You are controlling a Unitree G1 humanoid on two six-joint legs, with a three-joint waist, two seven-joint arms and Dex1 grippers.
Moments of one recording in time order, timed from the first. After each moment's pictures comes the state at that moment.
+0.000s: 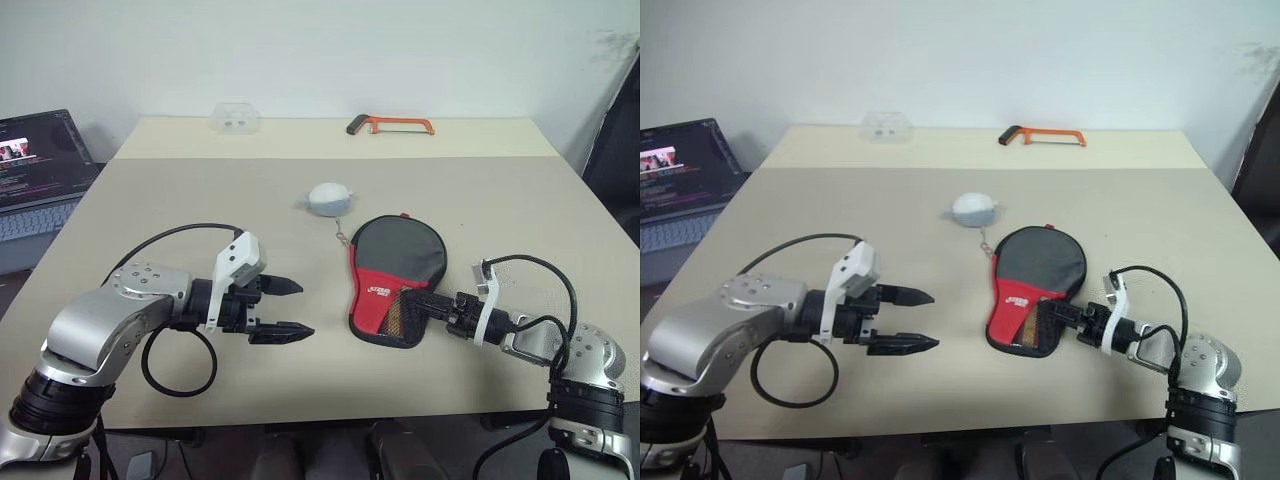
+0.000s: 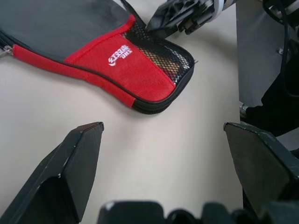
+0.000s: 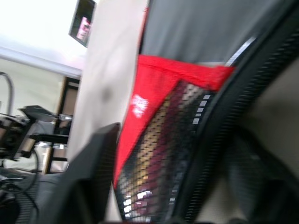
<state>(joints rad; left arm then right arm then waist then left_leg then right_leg) -0.36 0.90 -0.04 -0.39 -0.64 0.87 -1.09 -0.32 -0.33 -0.36 0.00 0.91 1.37 0.47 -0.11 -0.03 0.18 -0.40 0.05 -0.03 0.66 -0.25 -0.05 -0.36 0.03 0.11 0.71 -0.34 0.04</state>
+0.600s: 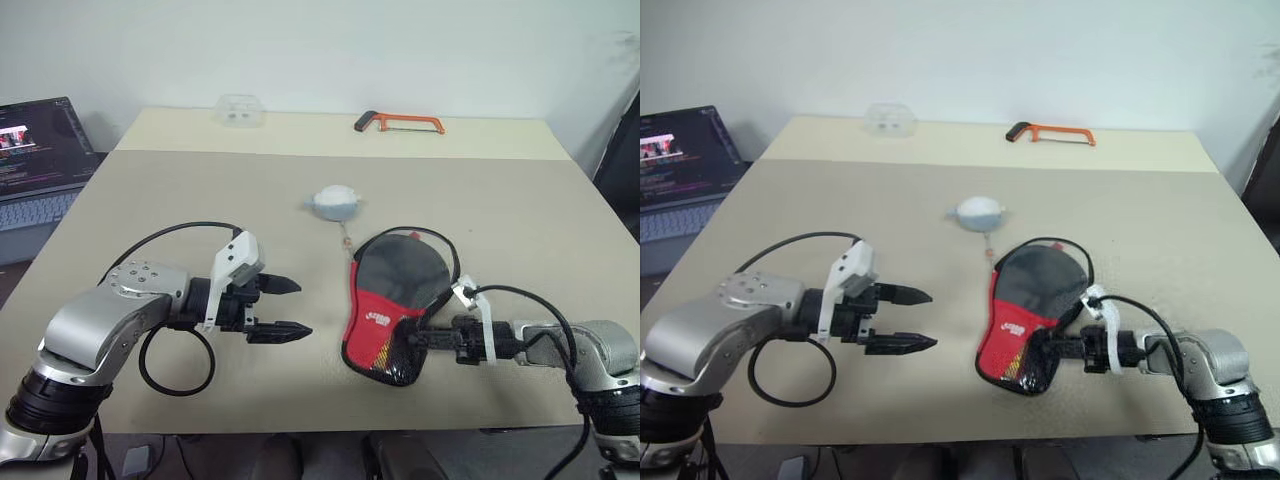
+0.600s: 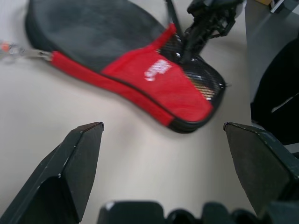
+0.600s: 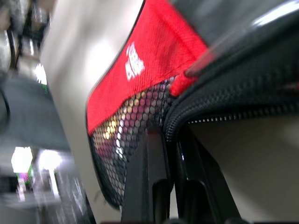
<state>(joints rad) -0.36 0.92 -0.04 -0.39 -0.63 0.86 -1.10 -0.26 -0.71 0.09 -0.18 0.78 1.17 0.89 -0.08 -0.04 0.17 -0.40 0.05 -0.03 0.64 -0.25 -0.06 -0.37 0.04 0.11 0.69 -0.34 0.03</state>
